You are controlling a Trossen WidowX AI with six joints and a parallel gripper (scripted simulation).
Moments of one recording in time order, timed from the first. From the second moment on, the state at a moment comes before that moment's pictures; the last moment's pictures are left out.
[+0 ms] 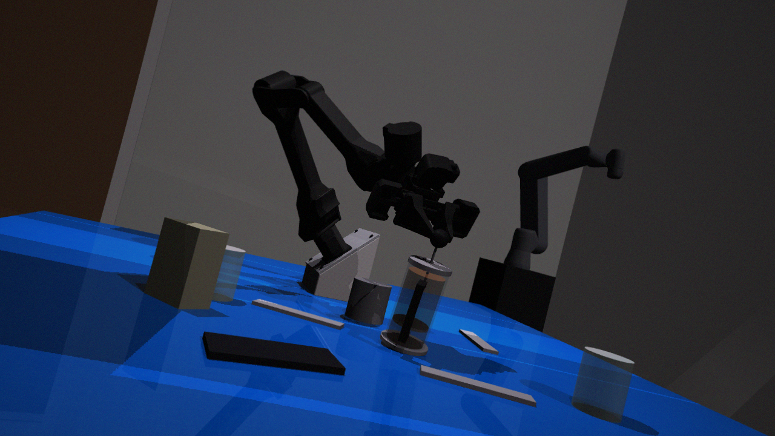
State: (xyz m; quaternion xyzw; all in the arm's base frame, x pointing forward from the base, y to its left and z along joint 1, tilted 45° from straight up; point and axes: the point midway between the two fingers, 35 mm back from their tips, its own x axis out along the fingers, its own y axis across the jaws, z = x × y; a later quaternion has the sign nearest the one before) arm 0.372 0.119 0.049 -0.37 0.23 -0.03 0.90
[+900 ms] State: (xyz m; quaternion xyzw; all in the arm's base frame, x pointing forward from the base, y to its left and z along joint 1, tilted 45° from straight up) arm 0.376 0.116 0.043 -0.37 0.23 -0.03 0.90
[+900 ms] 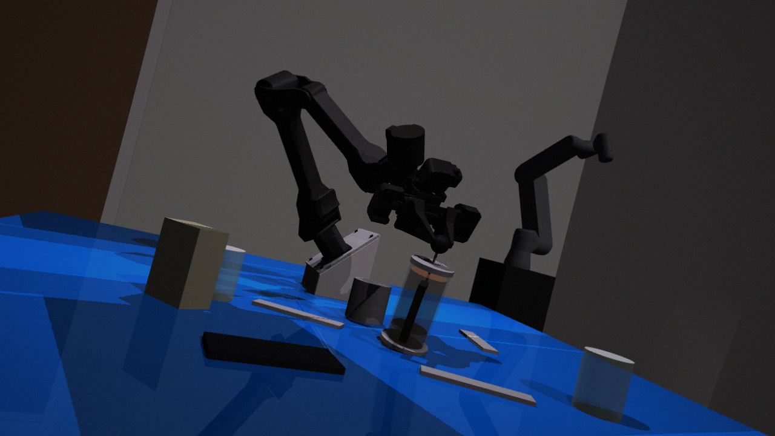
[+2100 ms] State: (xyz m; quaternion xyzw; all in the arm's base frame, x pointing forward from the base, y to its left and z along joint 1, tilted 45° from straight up) arm 0.379 0.116 0.041 -0.38 0.24 -0.03 0.89
